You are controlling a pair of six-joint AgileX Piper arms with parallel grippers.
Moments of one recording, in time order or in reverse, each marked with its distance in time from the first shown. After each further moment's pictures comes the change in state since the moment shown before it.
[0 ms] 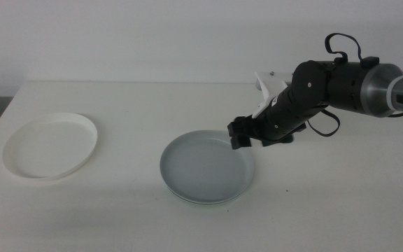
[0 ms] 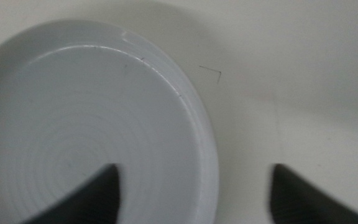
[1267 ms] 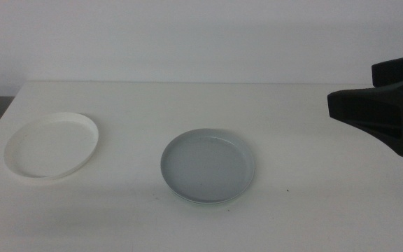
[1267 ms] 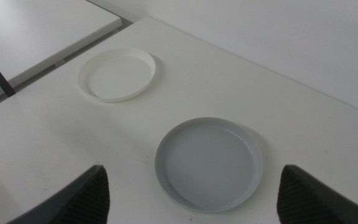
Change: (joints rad) left arm 0.000 0.000 0.000 0.004 -0.008 0.000; right arm -0.014 -1.100 0.416 0.225 0.116 -0.464
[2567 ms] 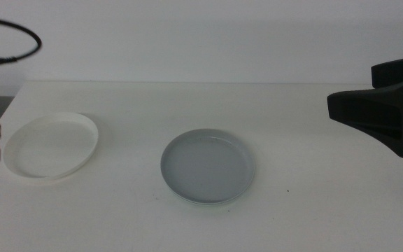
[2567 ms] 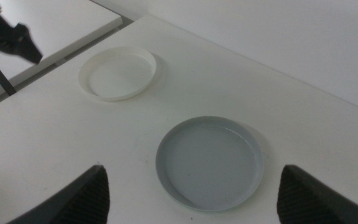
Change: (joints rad) left arm 0.178 1.332 -1.009 -0.005 0.820 0.078; right arm 0.000 0.000 0.000 0.004 0.005 0.000
